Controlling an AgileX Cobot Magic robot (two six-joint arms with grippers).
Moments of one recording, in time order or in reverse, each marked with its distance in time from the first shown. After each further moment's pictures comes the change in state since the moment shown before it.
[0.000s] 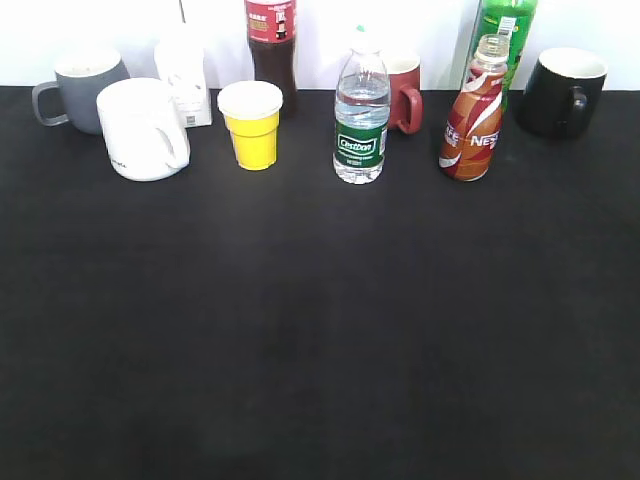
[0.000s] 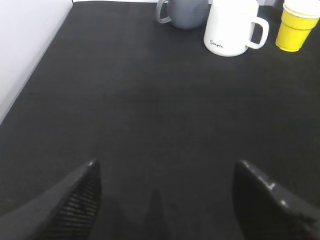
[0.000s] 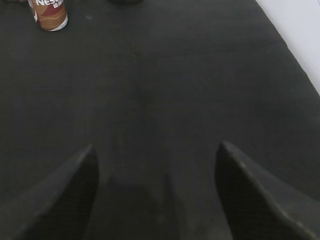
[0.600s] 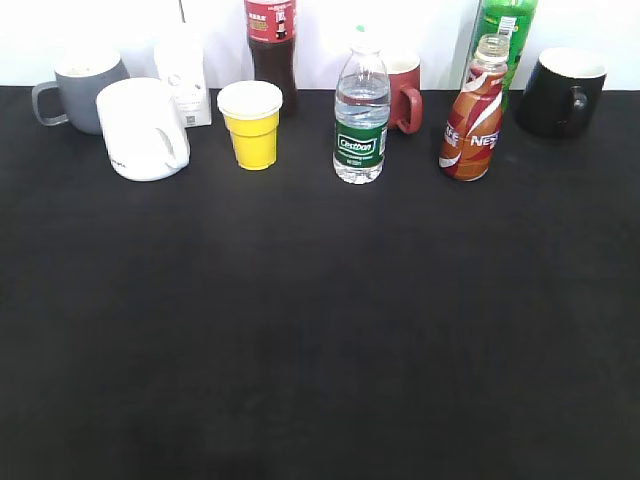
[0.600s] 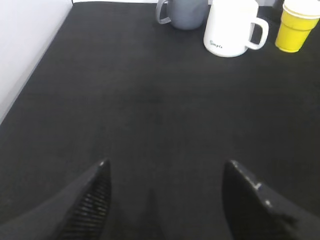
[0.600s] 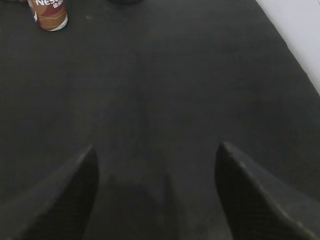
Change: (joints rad) left arm 0.000 0.000 -0.007 -0.006 -0.012 0.000; right arm 0.000 0.000 0.000 0.000 0.000 0.000
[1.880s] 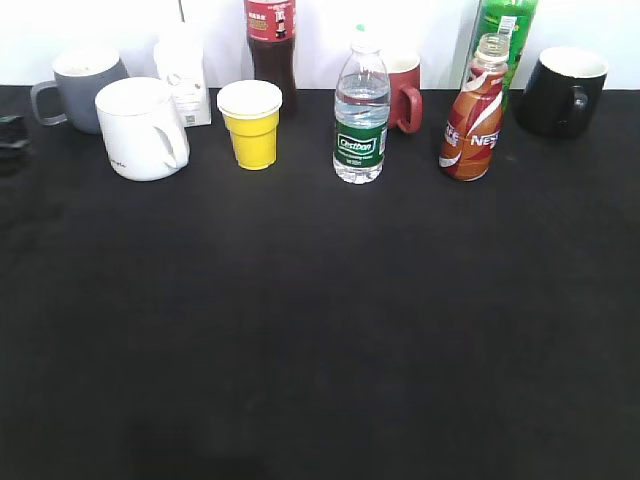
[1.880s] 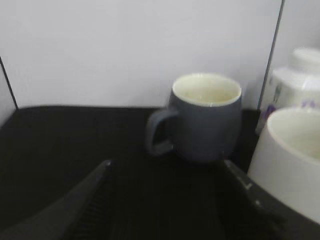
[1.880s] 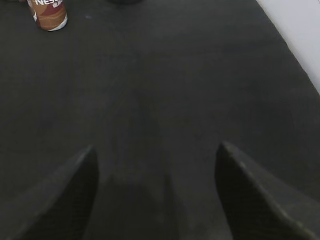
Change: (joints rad) left arm 0.000 1.769 -0.091 0.025 -1.896 0.001; right arm 0.000 0.000 0.000 0.000 0.000 0.000
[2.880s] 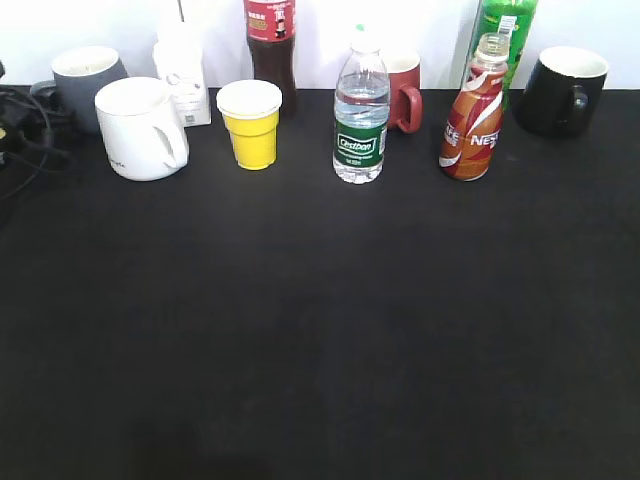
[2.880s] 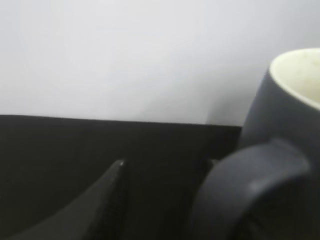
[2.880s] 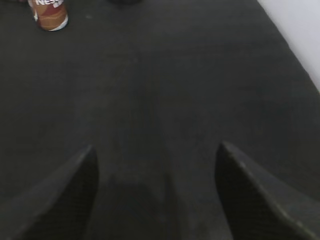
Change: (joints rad) left arm 0.050 0.522 -0.637 0.003 0.042 -0.001; right arm 0.000 0.000 0.000 0.007 0.000 0.000
